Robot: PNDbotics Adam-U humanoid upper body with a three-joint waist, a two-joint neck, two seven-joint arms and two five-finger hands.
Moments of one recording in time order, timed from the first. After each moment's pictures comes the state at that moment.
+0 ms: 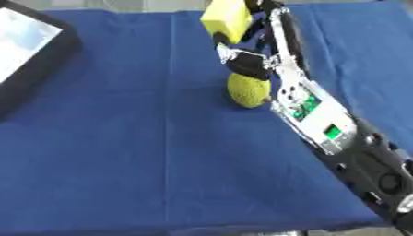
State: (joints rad) left arm -1.07 0.60 -0.44 -1.99 0.01 0.43 -0.17; right arm -0.36 -0.66 0.29 -1.99 0.02 0.35 -0.54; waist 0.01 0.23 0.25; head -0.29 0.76
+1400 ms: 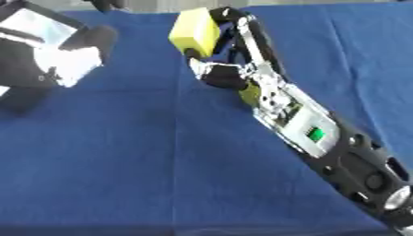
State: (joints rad) left arm -1.13 0.48 -0.60 -1.99 -0.22 0.55 -0.51; right arm -0.41 -0.65 0.38 -1.99 0.02 0.36 -0.44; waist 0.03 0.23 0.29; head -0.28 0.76
